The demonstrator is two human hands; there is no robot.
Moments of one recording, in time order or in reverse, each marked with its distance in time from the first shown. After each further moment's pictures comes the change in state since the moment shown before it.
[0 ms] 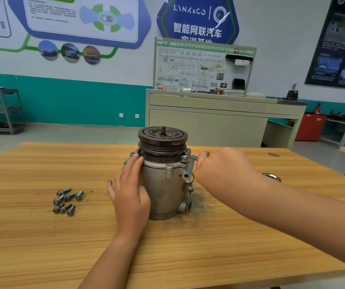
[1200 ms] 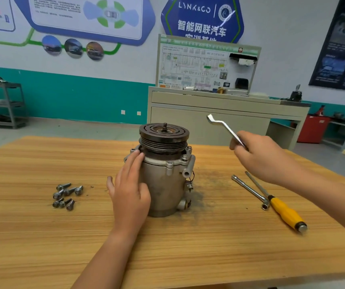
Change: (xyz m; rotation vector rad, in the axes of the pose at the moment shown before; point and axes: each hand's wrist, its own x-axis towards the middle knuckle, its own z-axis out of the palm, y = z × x) left_hand -0.002 -0.001 0.000 0.014 -0.013 0.010; right_hand -0.001 0.050 0.066 0.962 0.390 0.418
